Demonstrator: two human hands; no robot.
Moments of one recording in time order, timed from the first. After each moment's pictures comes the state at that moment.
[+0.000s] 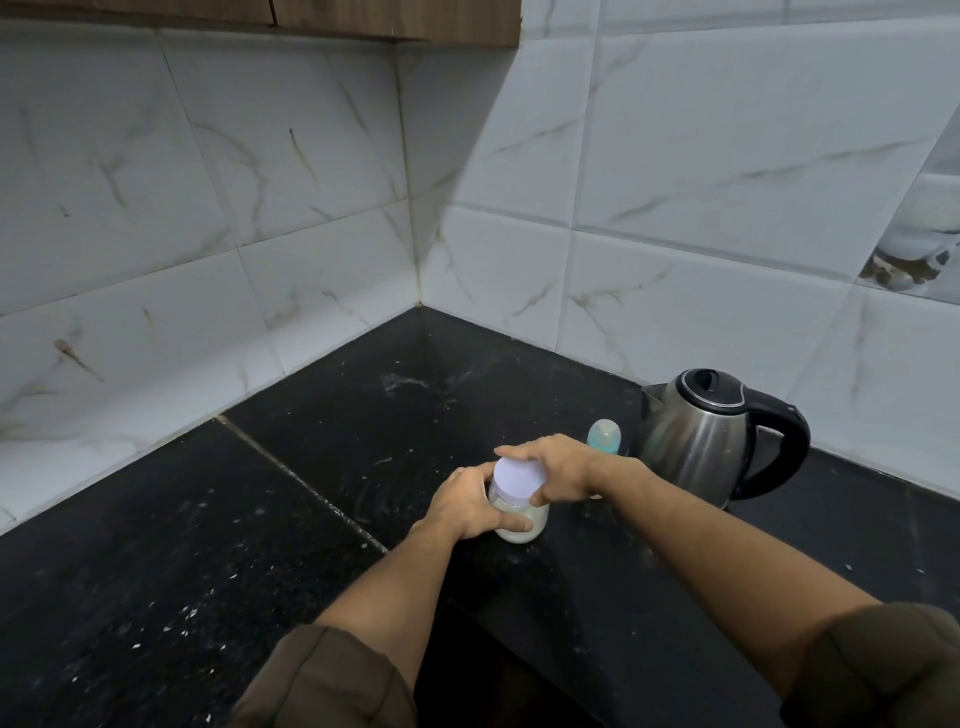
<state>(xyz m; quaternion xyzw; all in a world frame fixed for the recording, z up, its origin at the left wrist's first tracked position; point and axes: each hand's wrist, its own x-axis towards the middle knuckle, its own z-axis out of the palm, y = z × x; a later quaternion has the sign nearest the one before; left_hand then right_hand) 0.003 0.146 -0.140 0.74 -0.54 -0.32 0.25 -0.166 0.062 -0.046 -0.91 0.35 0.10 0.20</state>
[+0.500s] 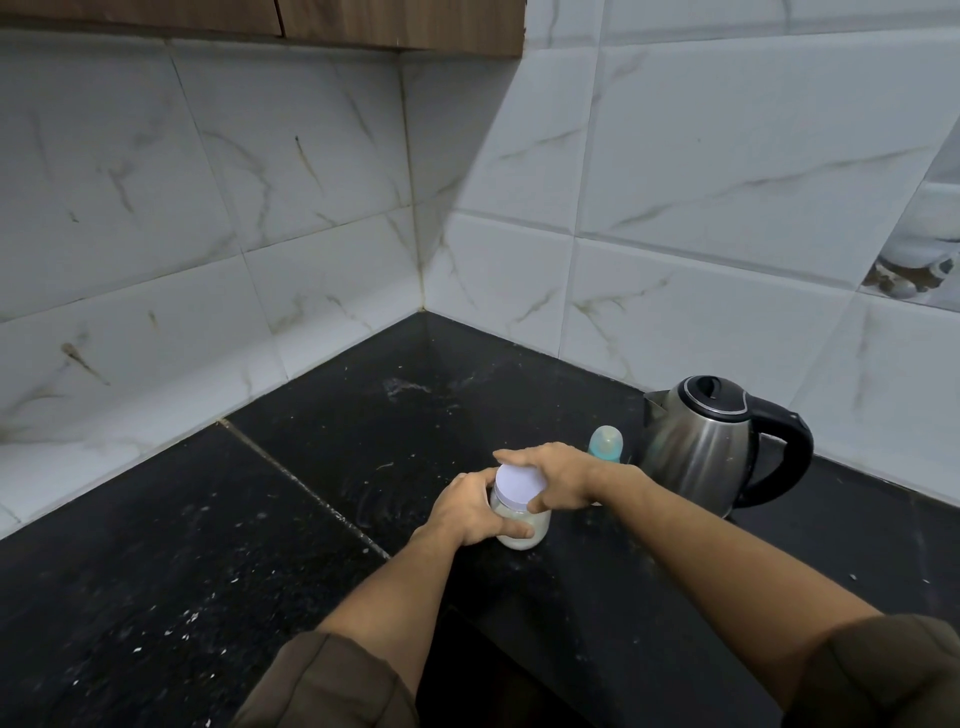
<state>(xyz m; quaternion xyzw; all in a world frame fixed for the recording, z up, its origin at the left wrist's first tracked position) 0.003 0.146 -0.138 0.74 -0.54 -0.32 0.25 -0.164 0.065 -0.046 -0.91 0.34 0.11 0.20</state>
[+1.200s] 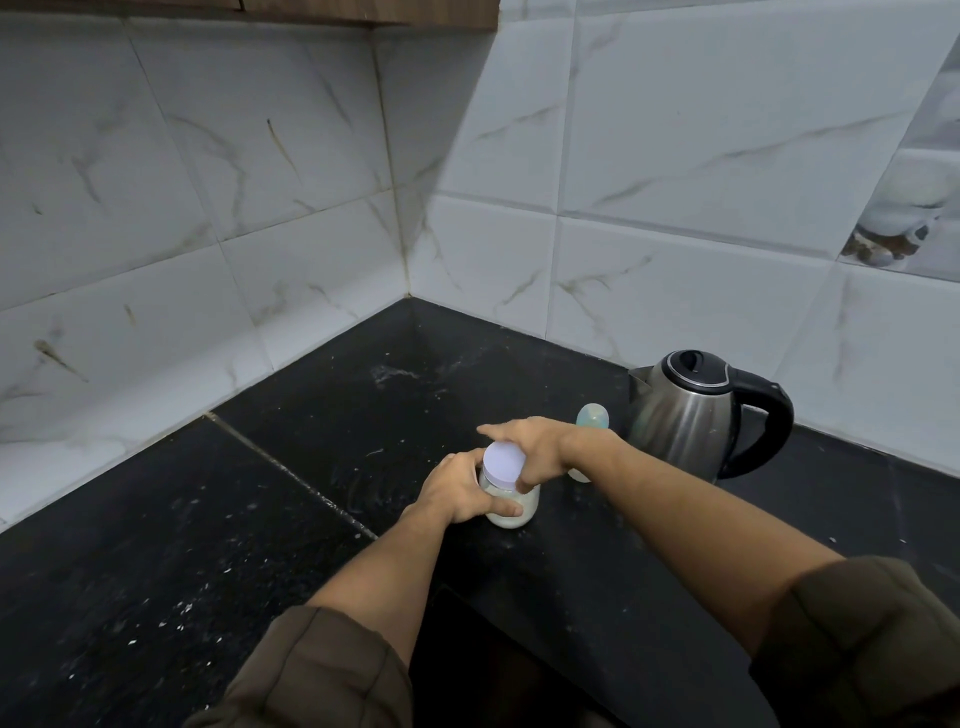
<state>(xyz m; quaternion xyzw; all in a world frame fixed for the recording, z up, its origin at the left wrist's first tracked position) 0.001 0.146 -0.128 0.74 -0.54 -0.32 0.23 -0.149 0.060 -0.040 -0.91 0.35 0.14 0.20</state>
